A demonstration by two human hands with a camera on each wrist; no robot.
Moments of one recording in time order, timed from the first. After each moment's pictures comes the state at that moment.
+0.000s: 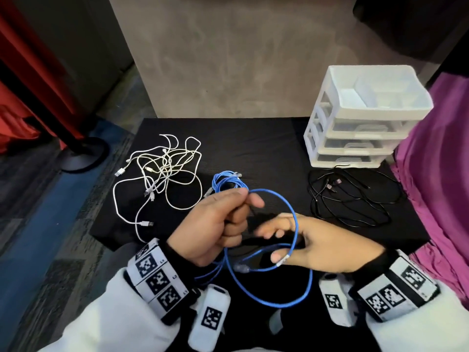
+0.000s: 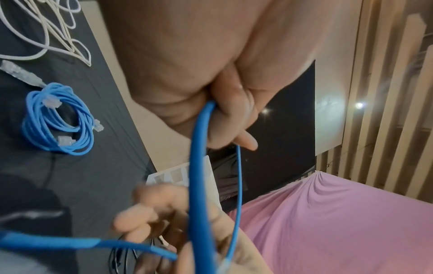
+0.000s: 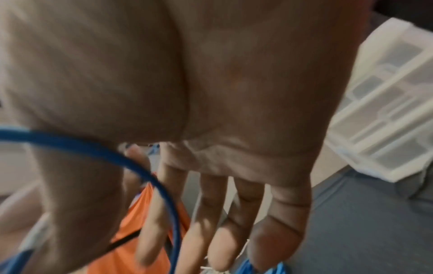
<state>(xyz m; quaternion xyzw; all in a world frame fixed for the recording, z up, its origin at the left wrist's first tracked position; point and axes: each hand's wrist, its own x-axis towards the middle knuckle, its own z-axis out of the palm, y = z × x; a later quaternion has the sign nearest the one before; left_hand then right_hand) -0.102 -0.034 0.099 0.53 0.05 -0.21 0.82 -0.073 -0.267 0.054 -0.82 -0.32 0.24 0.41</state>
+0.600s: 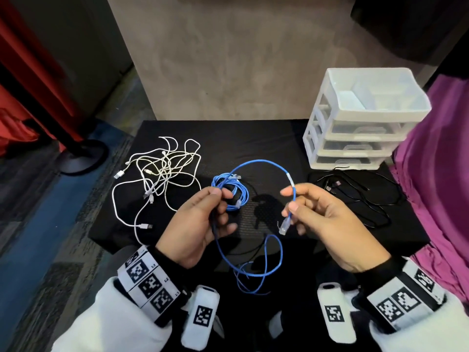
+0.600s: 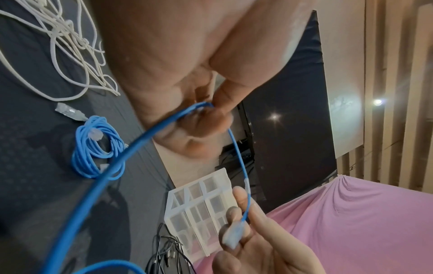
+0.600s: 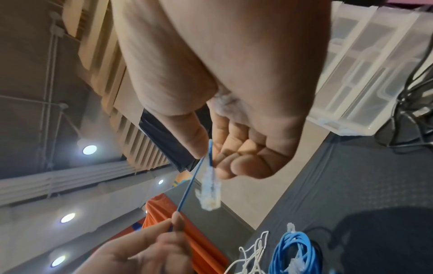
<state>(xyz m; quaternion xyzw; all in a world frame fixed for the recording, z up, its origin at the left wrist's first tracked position) -0.095 -0.018 0.076 0.57 0.14 -0.10 0.80 -0.073 -0.262 0.060 -0.70 -0.08 0.12 0.70</state>
